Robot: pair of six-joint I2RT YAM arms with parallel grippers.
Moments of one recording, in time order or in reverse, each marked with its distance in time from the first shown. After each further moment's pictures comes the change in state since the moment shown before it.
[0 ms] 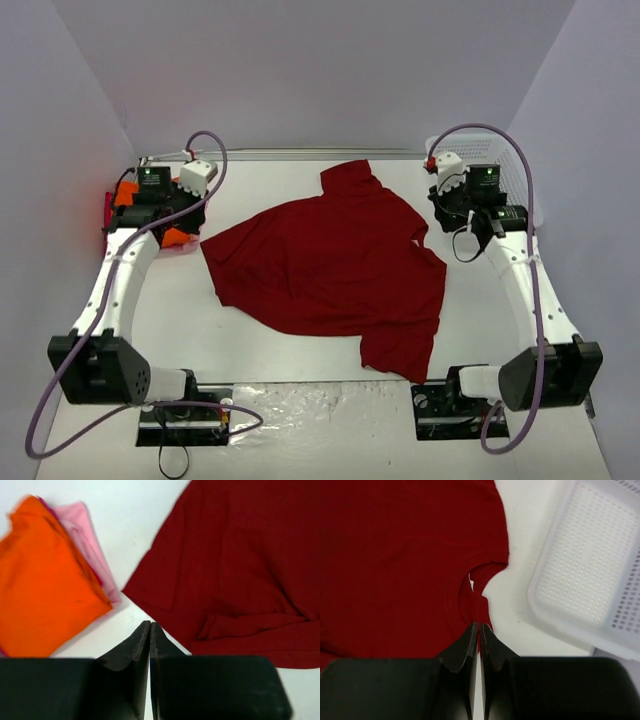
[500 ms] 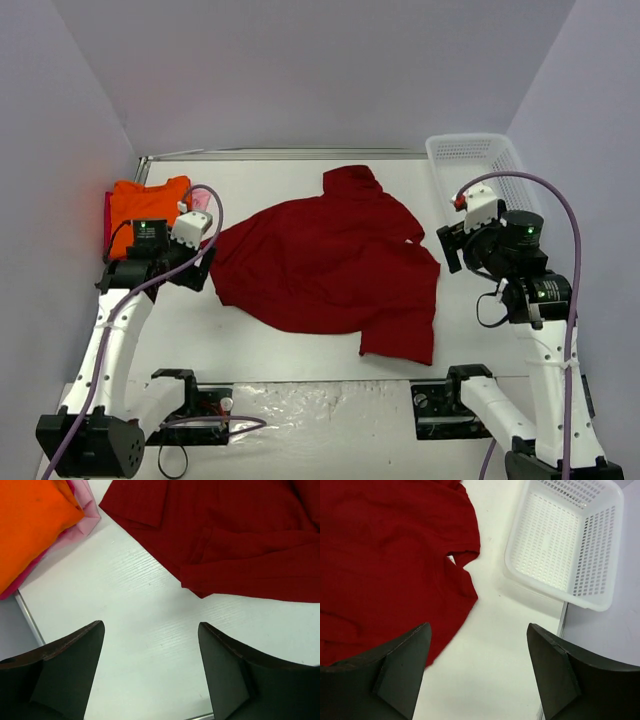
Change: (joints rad) left arm 0.001 -0.310 -0.353 -0.091 -0.104 0.009; right arm 0.000 -0.411 -0.126 -0.118 0.047 -0.004
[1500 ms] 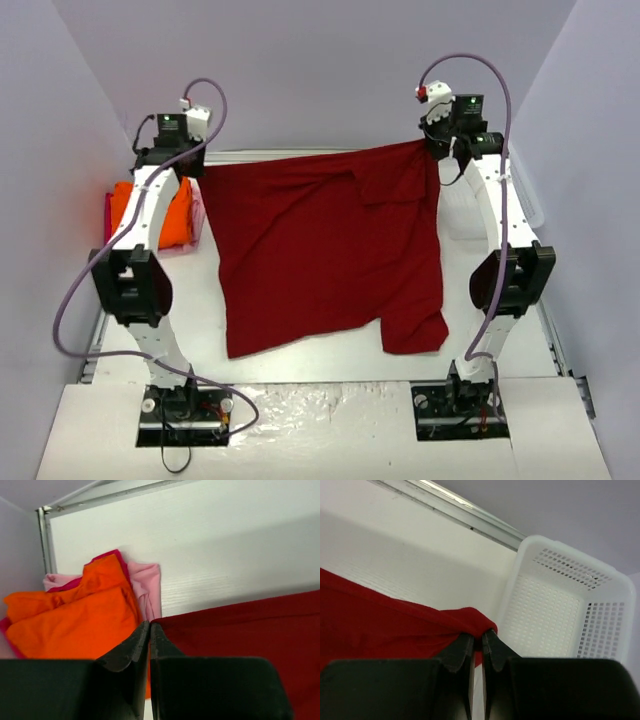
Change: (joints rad) left arm -0.005 0.800 0.842 0.191 -0.164 -0.154; right arm -0.006 1.019 0.802 0.165 -0.019 0.012
